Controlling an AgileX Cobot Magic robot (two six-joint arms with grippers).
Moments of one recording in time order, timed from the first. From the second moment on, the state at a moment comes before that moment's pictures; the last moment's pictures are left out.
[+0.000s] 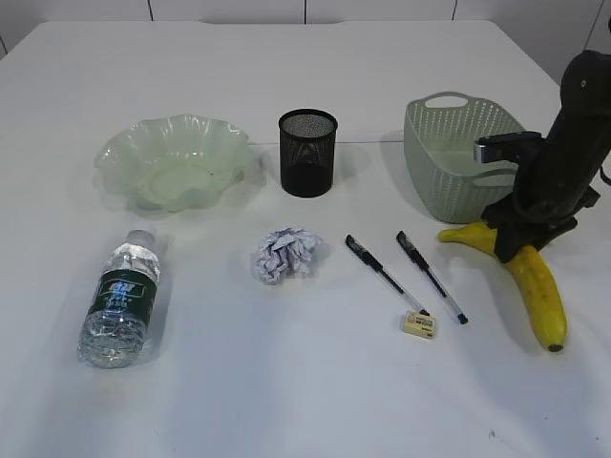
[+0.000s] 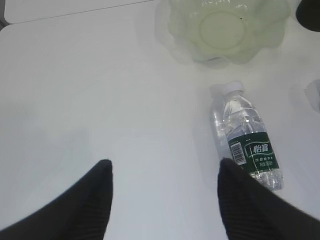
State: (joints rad) left arm 0.03 1.05 -1.11 -0.02 0.95 0.08; right arm -0.03 2.18 -1.59 0.08 0.99 -0.36
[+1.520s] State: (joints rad) left arm 0.03 1.05 -1.11 -0.03 0.99 0.08; right arm -0.03 2.18 -1.79 0.16 1.21 -0.32
